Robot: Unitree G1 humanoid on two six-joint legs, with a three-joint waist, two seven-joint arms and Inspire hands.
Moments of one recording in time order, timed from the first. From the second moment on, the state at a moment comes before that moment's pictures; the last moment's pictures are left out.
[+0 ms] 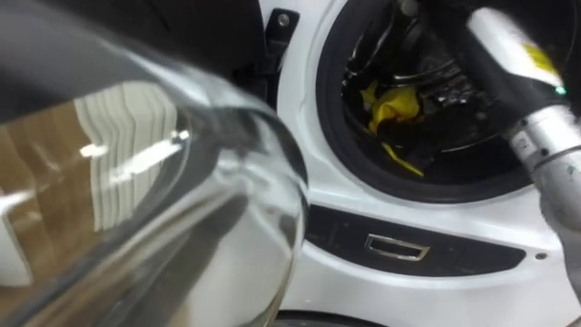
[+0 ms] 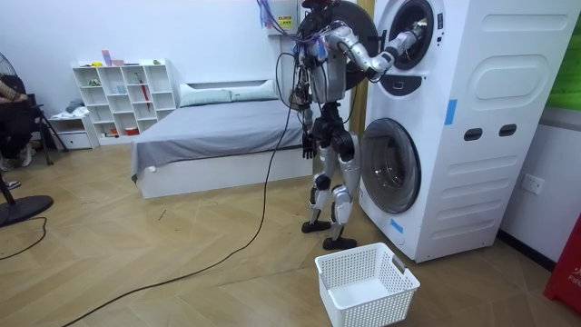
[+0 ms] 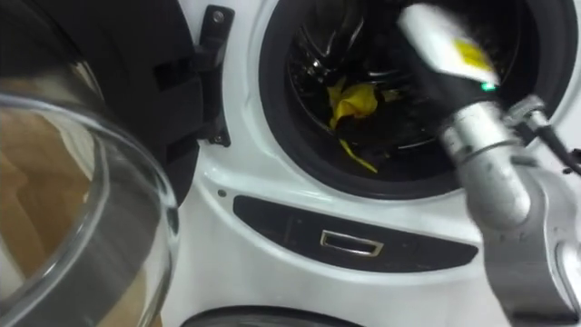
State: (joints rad) left arm 0.30 0.25 0.15 0.94 0.24 0.24 -0.01; right arm -0.39 -0.60 -0.03 -0.17 -0.67 0.23 0.19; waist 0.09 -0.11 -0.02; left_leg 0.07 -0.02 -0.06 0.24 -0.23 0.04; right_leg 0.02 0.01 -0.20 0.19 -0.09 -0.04
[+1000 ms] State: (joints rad) left arm 0.27 0.27 0.14 0.94 0.24 0.23 -0.01; right arm -0.40 -0.63 -0.02 -0.15 -0.77 0.31 0.40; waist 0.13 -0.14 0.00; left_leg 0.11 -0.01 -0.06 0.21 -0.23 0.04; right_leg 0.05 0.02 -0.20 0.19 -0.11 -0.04
